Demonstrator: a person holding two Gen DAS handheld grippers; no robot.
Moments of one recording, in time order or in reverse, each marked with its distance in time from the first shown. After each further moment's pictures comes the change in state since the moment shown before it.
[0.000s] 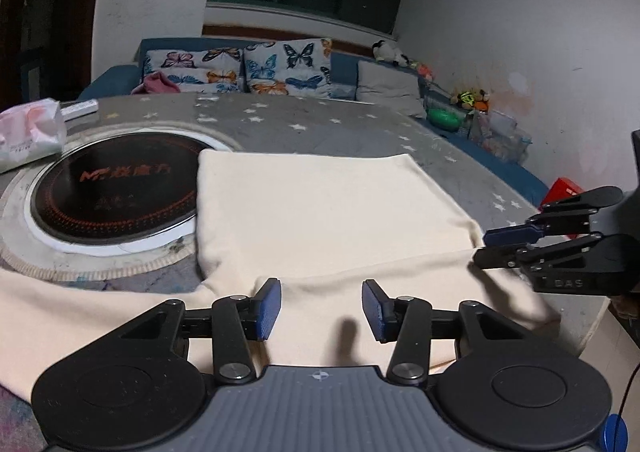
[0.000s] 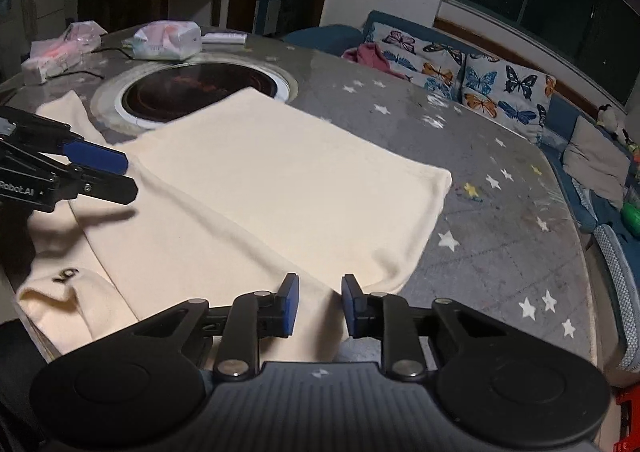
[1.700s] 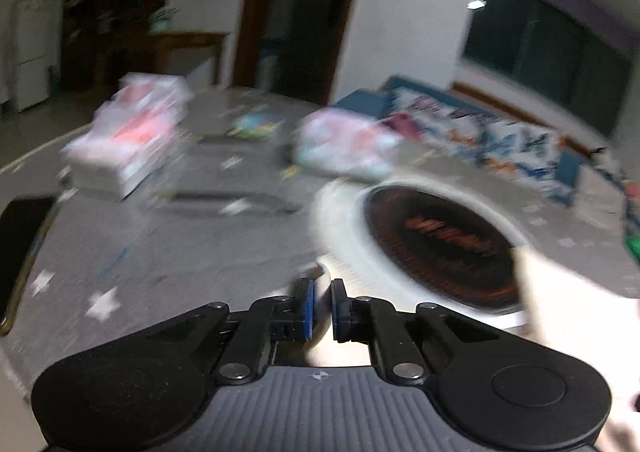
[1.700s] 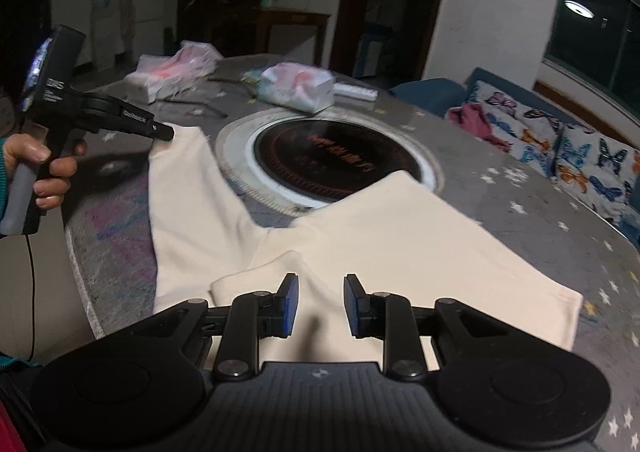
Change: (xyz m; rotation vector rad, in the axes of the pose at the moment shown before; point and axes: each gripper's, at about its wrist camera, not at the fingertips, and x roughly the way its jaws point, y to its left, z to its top) left arm -0.084 0.132 0.008 -0.381 -0.200 0.520; right arm -0.005 0.083 0.055 -0.153 -0.142 0.215
